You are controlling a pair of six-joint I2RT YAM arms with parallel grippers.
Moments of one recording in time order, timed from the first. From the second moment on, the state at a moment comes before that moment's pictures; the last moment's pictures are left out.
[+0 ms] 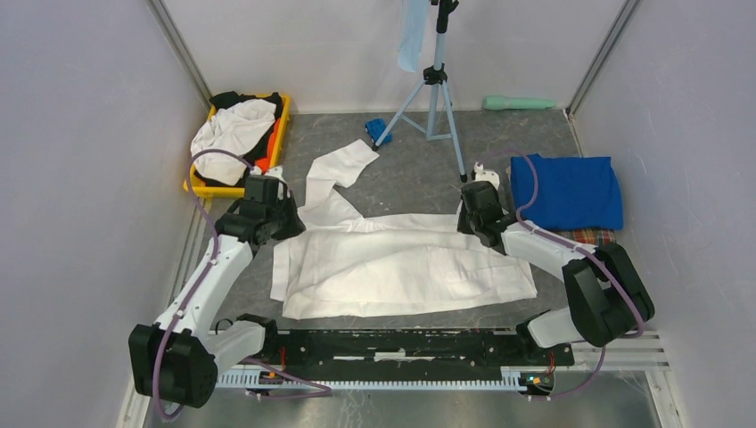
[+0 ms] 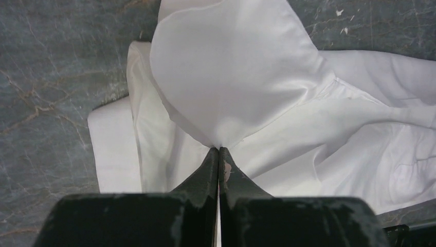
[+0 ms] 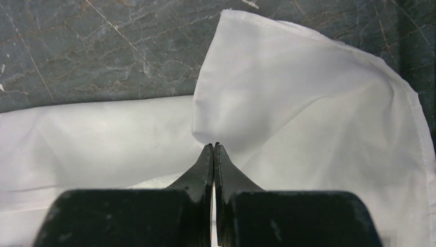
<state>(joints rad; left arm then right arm) -0.19 1.08 0.85 -0.62 0.07 -0.39 0.44 1.43 0.70 -0.08 0.29 0.47</state>
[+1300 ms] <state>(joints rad) -0.38 1.20 0.61 -0.29 -0.05 -0.63 0.46 1.71 1.12 -0.25 0.48 0.38</state>
